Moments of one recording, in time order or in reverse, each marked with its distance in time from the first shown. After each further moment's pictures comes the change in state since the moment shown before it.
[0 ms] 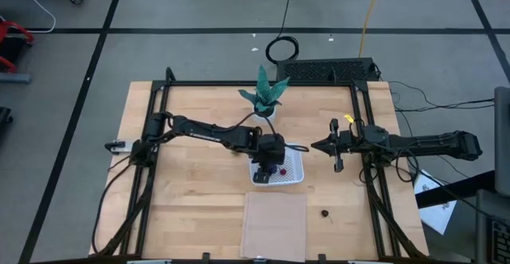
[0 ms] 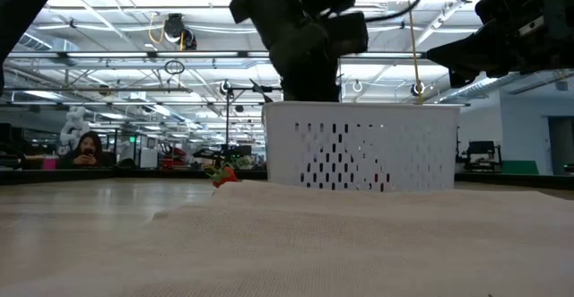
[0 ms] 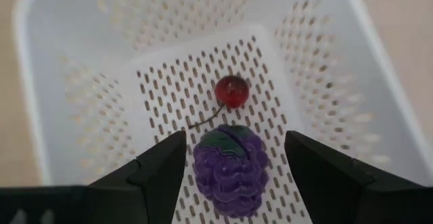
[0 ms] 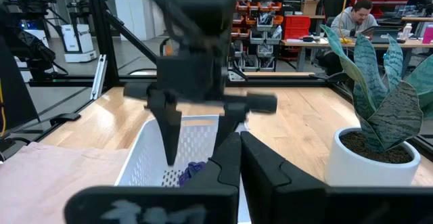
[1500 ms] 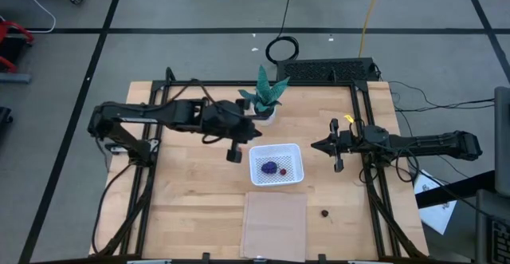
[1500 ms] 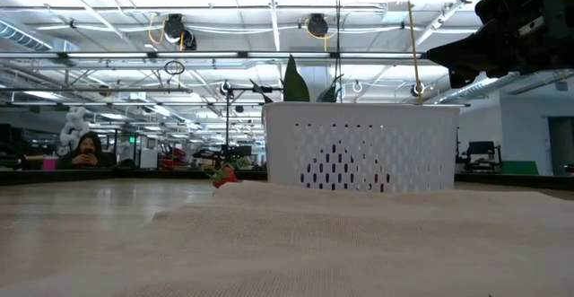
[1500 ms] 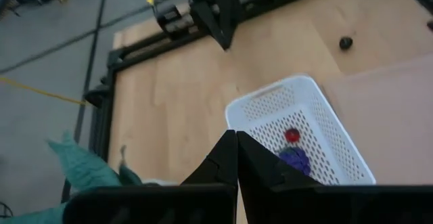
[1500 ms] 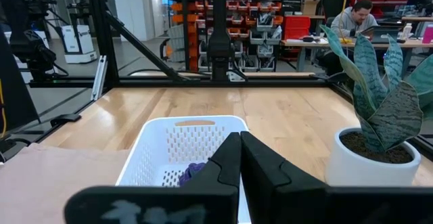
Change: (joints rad) left arm -0.019 -0.514 -0.009 -0.118 -0.228 0.166; right arm 0.000 -0.001 0.000 0.000 0.000 0.003
